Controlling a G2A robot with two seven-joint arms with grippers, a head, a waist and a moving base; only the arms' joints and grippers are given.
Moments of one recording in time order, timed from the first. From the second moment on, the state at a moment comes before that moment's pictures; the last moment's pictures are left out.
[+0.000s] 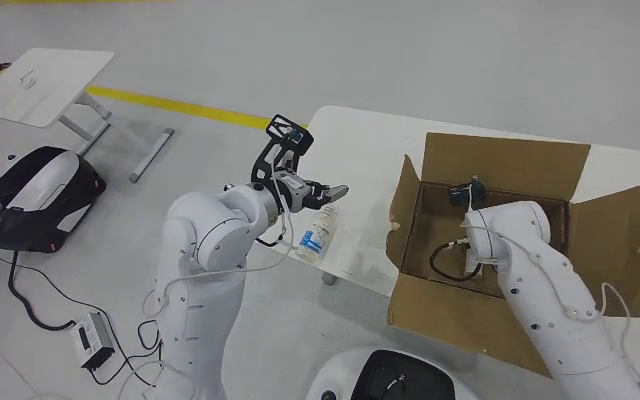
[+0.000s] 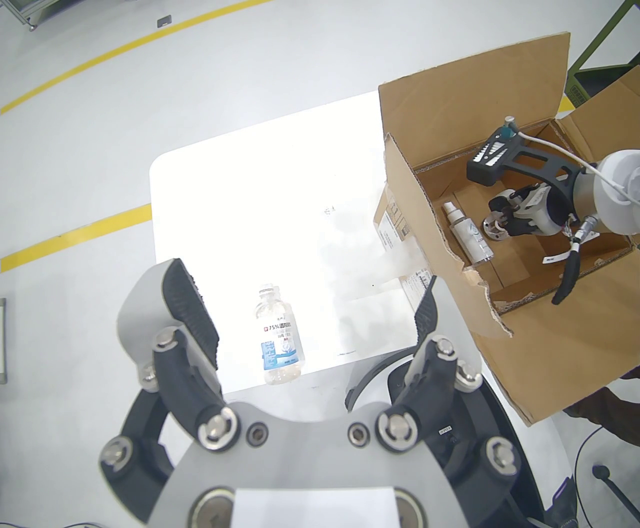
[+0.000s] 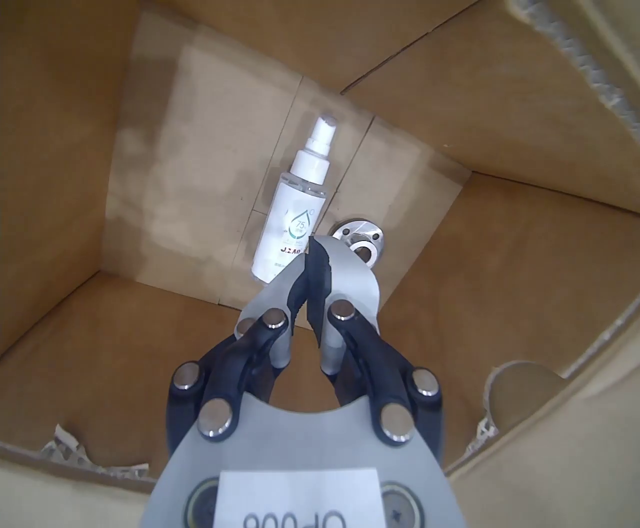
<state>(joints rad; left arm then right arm) 1.09 -1.36 -1.65 -2.13 1.05 -0.25 -1.24 -0.56 -1.41 0.87 -1.25 -1.34 0.20 1.52</state>
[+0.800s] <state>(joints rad) 1.09 -1.36 -1.65 -2.13 1.05 -0.25 -1.24 -0.59 -1.45 0.89 -1.11 -1.33 0.26 1.40</state>
